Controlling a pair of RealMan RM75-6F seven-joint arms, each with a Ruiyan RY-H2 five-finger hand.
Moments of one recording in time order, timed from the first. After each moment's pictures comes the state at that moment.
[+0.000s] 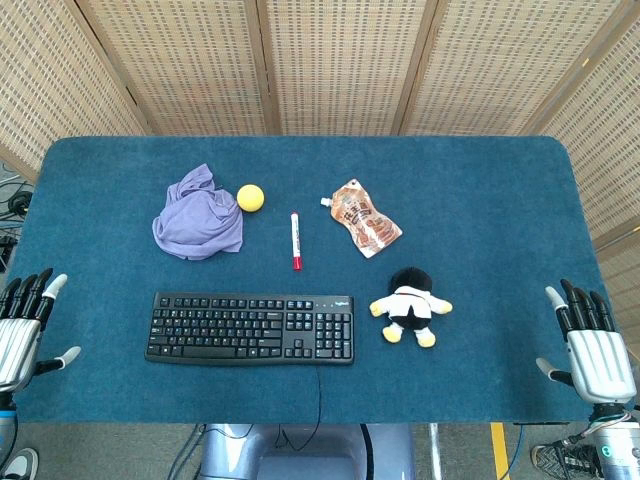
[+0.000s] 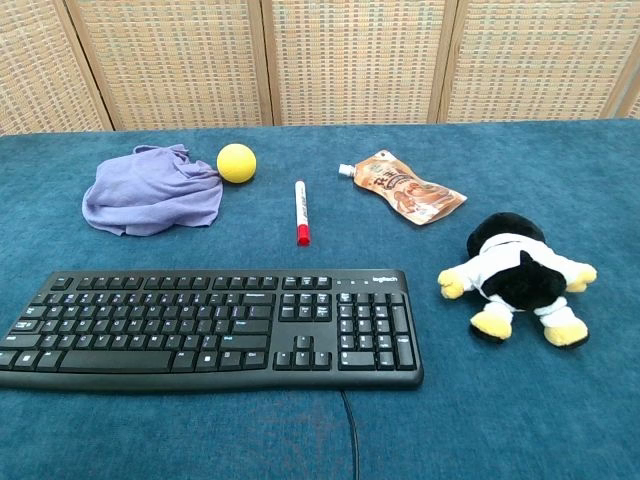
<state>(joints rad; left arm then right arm) -0.10 -1.13 -0.03 -1.63 1.50 1.47 0.15 0.08 -1.14 0.06 -1.61 -1.49 1.47 -0.13</state>
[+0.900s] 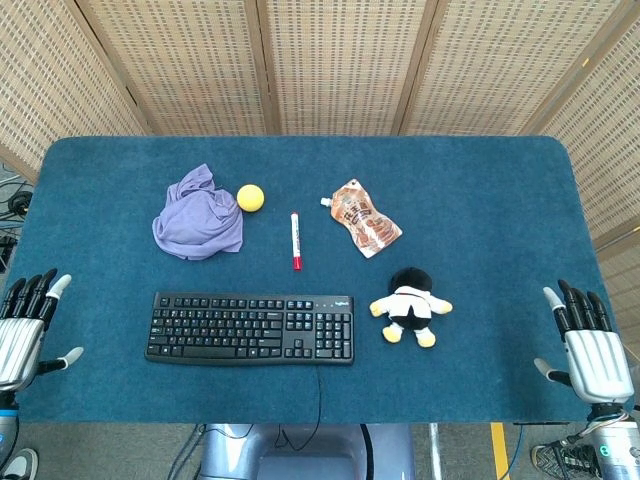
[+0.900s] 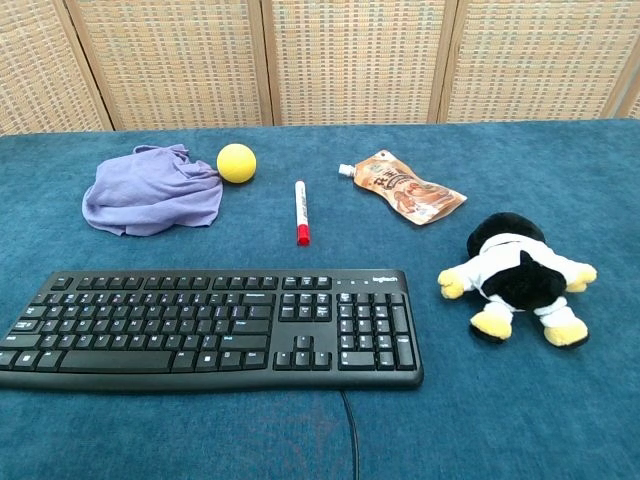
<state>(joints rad) -0.10 -1.13 -0.03 -1.63 1.50 1.47 0.15 0.08 -1.14 0.06 -1.61 -1.49 1.47 -0.14</state>
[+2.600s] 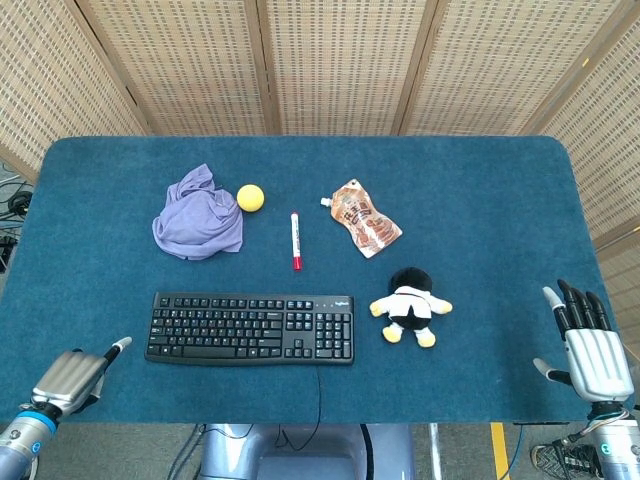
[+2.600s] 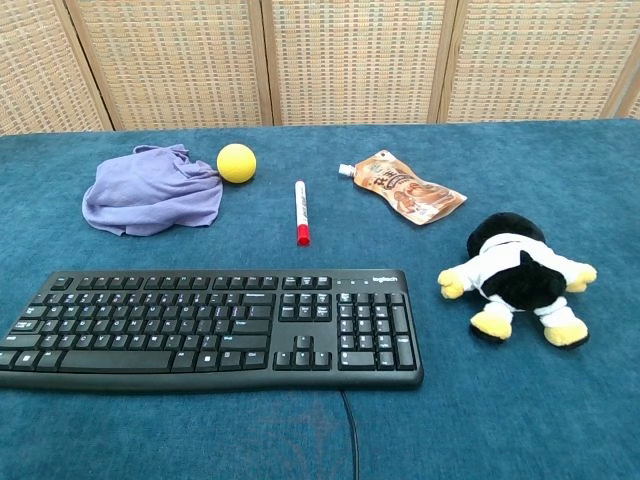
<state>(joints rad) -0.32 -0.93 0.11 -2.00 1.15 0.94 0.58 0.09 -1.13 0.06 -1.61 -1.48 1.45 -0.10</state>
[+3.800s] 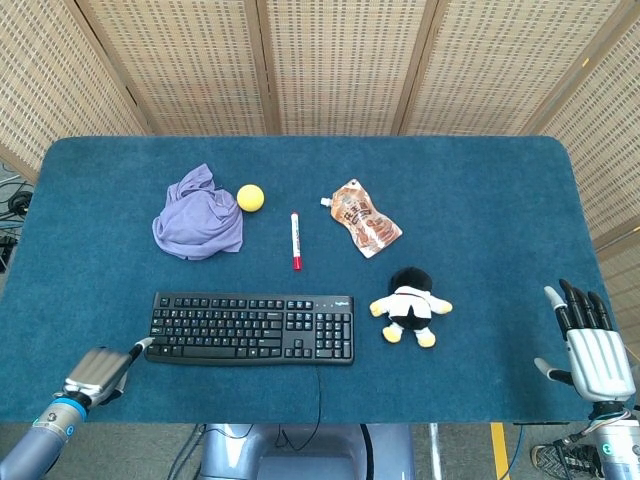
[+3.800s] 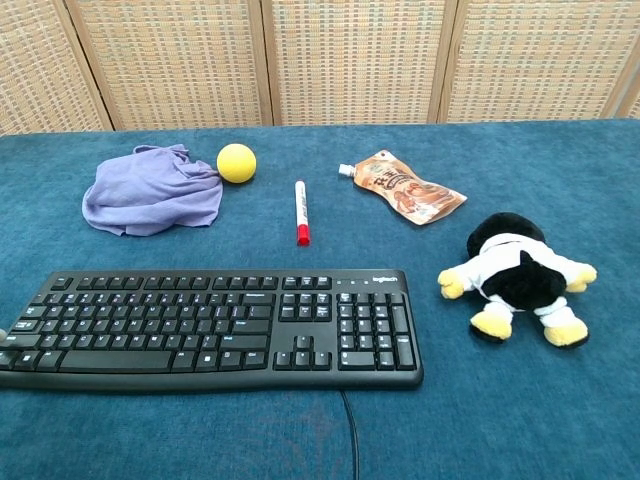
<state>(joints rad) -0.44 -1.08 0.15 -1.93 0.97 0.92 0.65 0.09 -1.13 0.06 -1.61 -1.48 1.45 -0.10</state>
